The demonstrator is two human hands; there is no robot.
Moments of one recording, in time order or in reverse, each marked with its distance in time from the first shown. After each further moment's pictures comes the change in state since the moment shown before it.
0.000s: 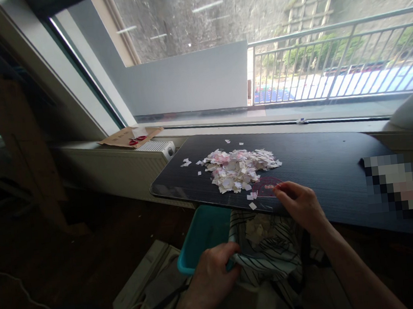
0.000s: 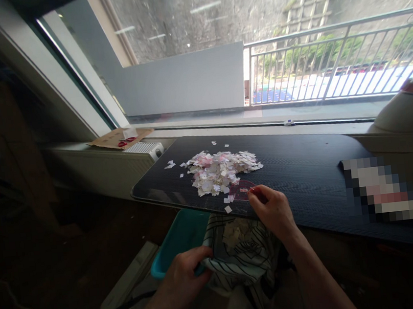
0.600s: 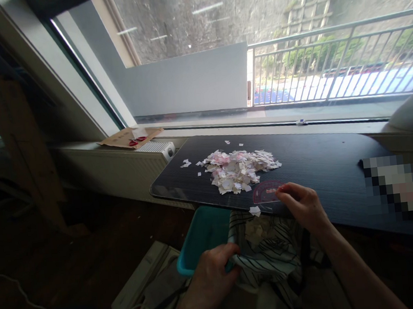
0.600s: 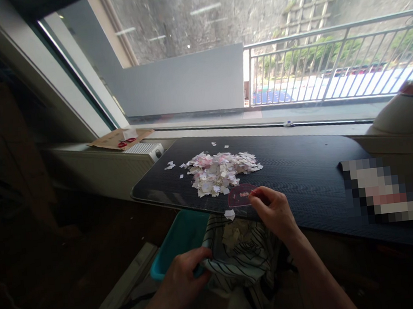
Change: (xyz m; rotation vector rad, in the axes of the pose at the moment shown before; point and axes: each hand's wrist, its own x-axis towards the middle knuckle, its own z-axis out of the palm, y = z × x) left_hand -0.001 0.000 0.001 -0.028 0.024 0.001; right_hand 0.000 0.000 -0.003 0.116 -0.025 -0.027
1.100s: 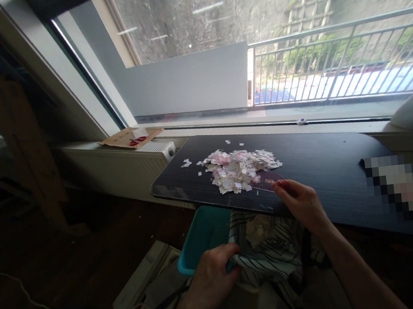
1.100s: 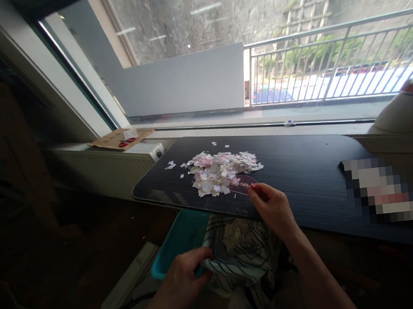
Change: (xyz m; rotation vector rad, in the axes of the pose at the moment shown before) left_hand 0.000 0.000 0.000 0.011 -0.015 -0.004; right_hand 0.004 0.004 0.005 -0.033 0.051 0.029
